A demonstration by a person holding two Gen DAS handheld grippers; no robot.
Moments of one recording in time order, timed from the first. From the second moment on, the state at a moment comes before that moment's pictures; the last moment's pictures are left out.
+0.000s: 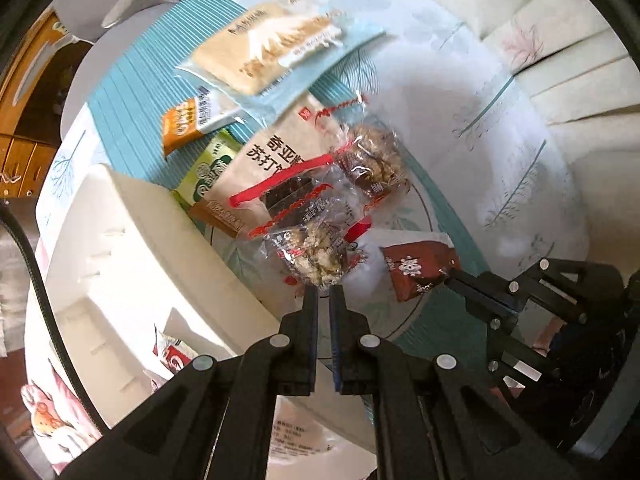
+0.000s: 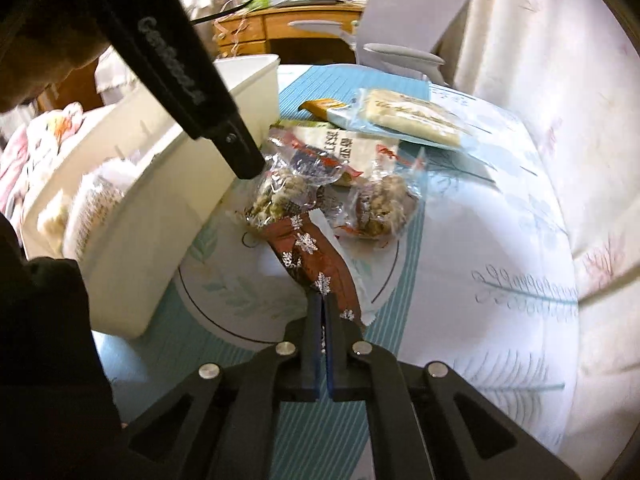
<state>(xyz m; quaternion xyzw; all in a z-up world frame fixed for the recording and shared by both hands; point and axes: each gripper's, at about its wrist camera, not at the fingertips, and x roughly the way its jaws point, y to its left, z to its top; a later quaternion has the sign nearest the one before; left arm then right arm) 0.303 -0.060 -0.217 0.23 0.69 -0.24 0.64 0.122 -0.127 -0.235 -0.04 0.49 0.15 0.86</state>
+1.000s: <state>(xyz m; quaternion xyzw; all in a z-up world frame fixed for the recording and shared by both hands) 0.317 -0.075 -0.270 0.08 0.75 -0.08 0.65 0.108 -0.212 -0.215 0.18 0.51 0.03 0.84</state>
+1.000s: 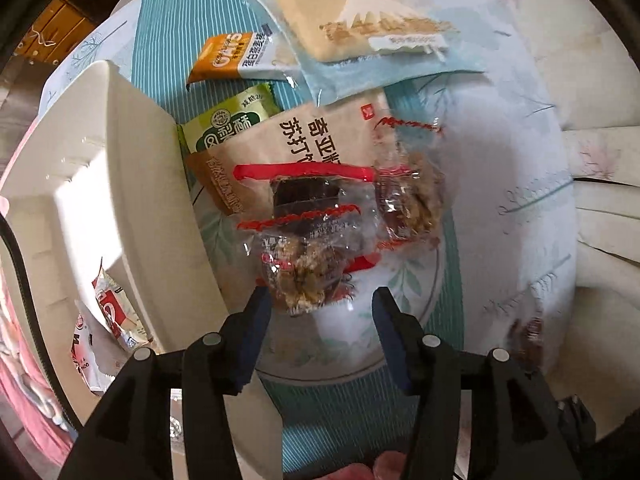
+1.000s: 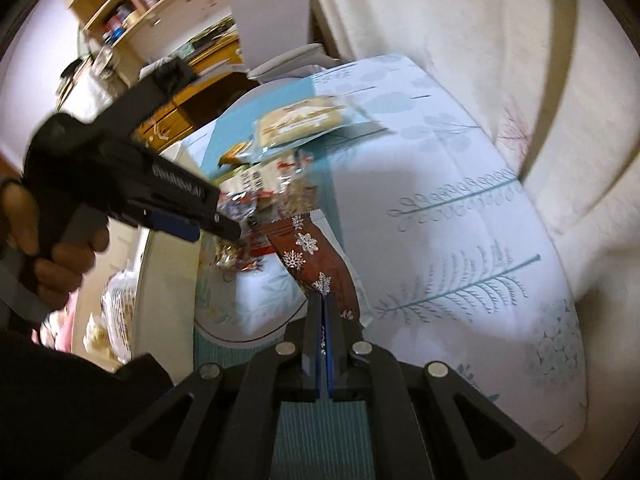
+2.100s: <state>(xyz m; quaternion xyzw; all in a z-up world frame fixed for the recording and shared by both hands) 0.331 -0.086 -0.299 0.11 0.76 -0.05 0.64 0.147 -0.235 -0.213 0.21 0.52 0.04 0.83</state>
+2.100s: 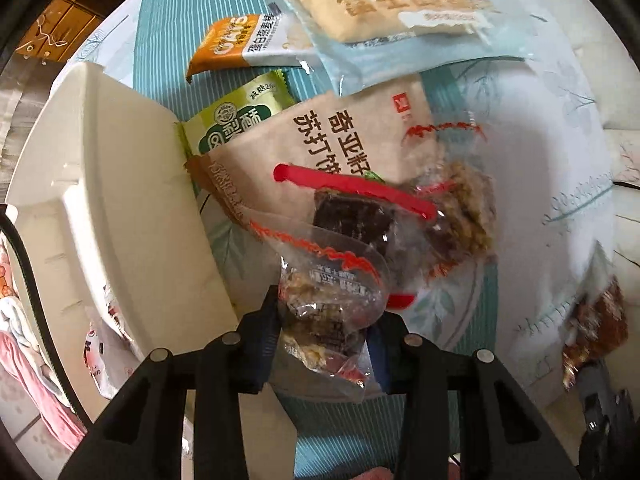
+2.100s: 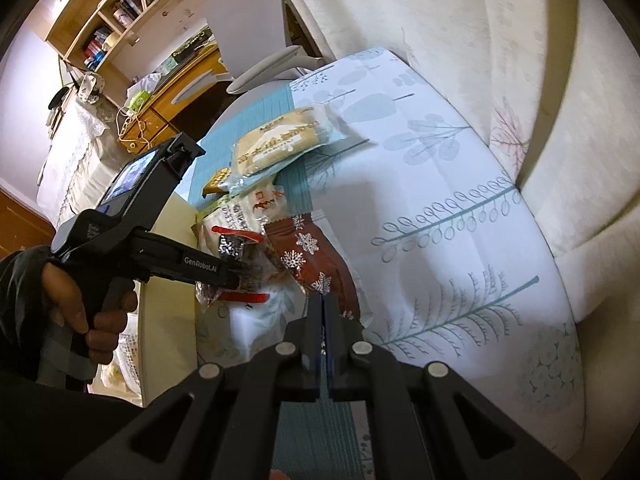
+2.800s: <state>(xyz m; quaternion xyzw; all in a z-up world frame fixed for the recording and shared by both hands) 0.261 -0.003 -0.160 0.04 0.66 -0.22 0.72 0.128 -0.145 -0.161 0.20 0.50 0.04 0.84</state>
